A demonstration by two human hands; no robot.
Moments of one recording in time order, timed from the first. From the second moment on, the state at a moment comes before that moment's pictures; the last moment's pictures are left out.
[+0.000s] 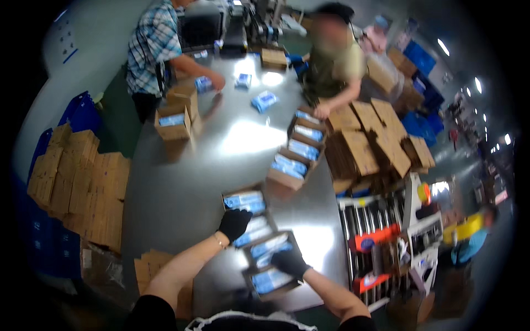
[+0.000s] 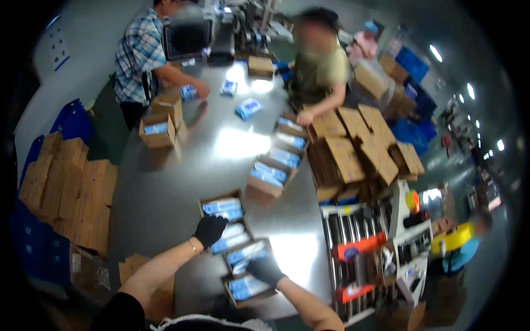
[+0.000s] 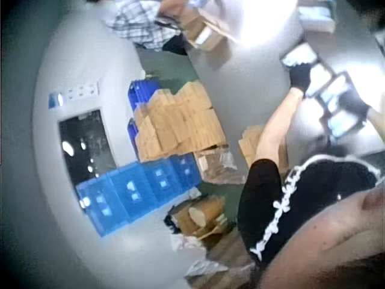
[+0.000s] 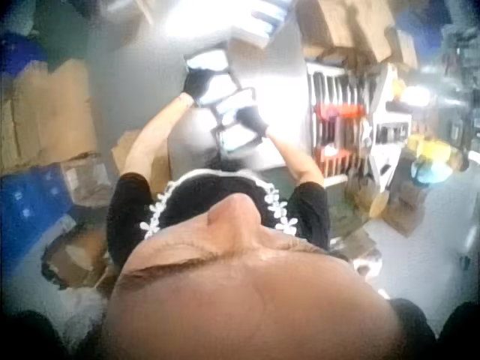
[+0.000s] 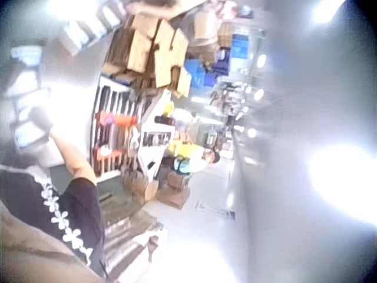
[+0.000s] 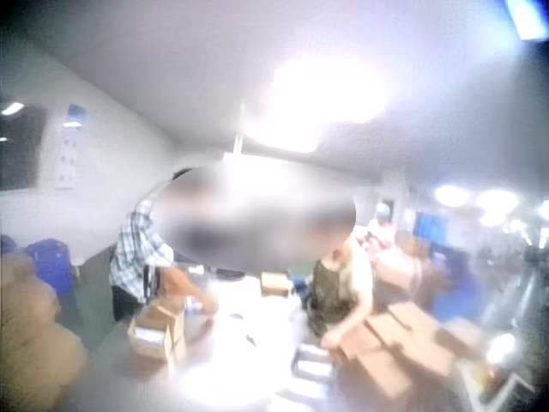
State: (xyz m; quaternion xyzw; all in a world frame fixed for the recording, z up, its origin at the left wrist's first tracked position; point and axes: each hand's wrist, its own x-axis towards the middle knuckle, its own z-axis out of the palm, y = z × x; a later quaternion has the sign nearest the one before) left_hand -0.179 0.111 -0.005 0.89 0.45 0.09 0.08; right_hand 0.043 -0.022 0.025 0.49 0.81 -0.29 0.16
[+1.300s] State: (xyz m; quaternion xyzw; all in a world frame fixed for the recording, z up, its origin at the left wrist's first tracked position) left_hand 0.090 -0.163 -0.104 0.54 0.57 0.31 0.53; right_hand 0.242 -0.137 0.011 0.70 0.62 -0.07 -0.36
